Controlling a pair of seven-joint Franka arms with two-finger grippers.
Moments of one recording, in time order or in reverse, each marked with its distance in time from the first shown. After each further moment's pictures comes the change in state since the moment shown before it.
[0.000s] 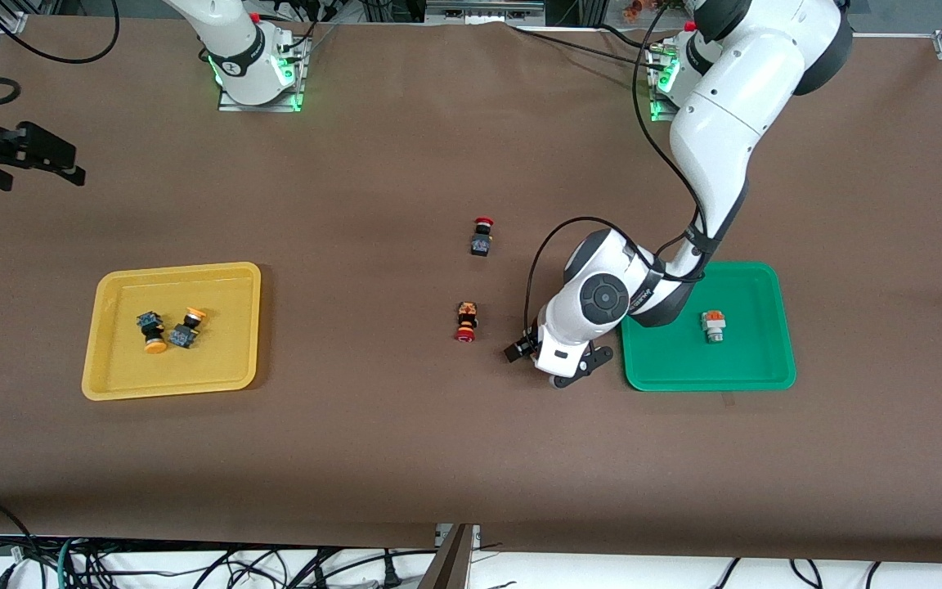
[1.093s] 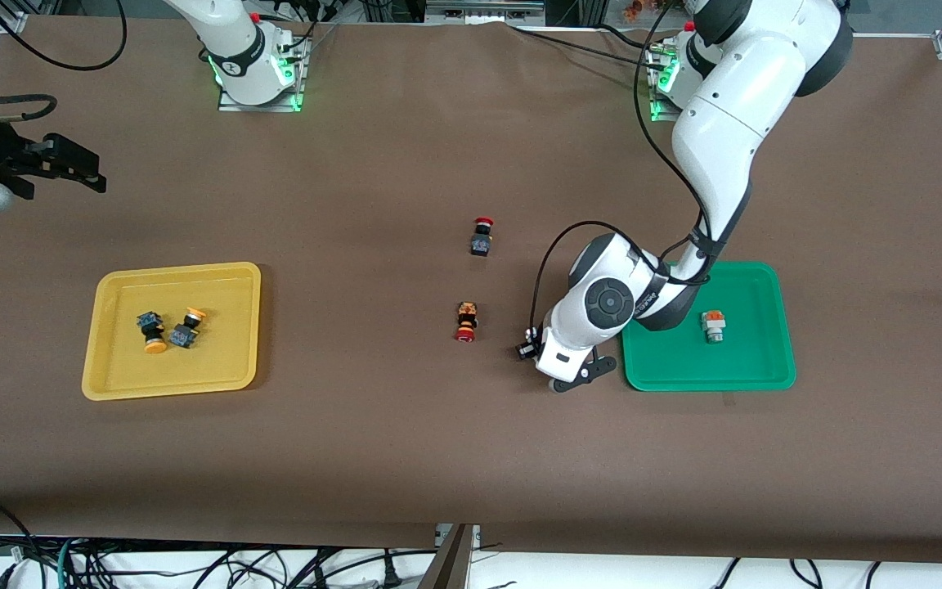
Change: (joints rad) left arm 0.000 0.002 0.012 0.012 0.004 -0.003 0.137; right arm -0.008 0.032 0.021 0.012 -0.011 -0.003 0.003
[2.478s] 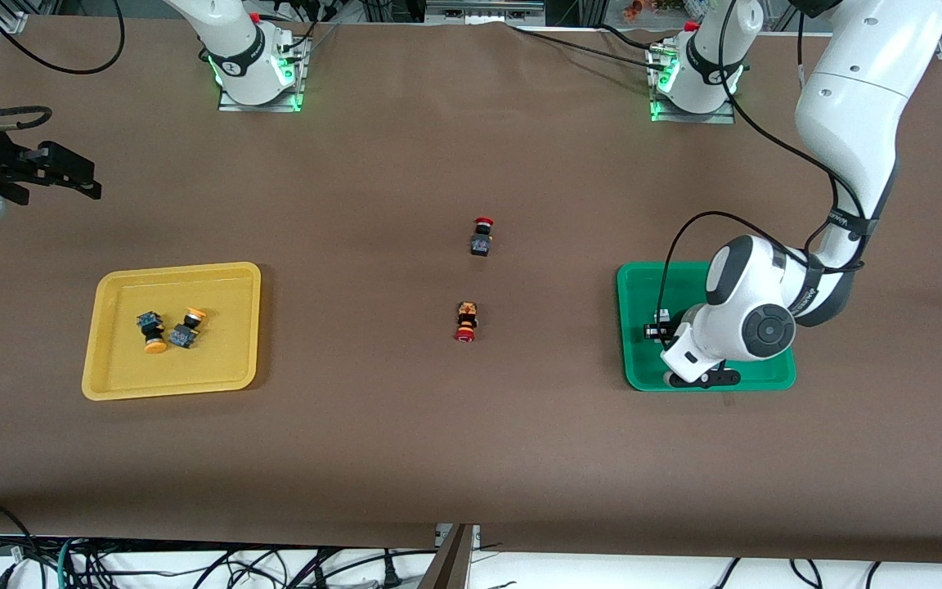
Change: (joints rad) left arm 0.346 -0.216 -0.026 -0.252 0.043 -0.259 0.587; right arm -0.002 0.021 -0.008 0.022 -0.003 0.000 0.000
